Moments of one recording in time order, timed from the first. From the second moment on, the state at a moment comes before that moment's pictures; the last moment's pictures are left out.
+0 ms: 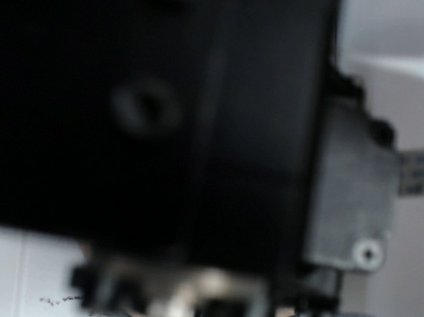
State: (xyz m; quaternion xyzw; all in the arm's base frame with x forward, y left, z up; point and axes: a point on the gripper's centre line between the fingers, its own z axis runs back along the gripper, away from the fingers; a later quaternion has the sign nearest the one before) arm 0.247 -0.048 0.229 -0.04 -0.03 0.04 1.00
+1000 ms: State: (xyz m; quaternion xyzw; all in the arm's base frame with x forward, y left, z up) arm 0.279 -0.029 0.078 0.05 -0.08 0.04 0.99
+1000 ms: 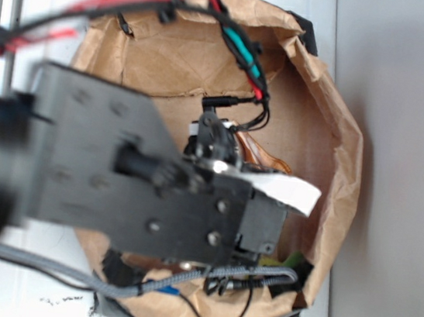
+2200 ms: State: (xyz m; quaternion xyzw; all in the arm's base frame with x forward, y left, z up) arm 0.317 -0.067 0.069 -0.11 -0.11 -0.05 0.99
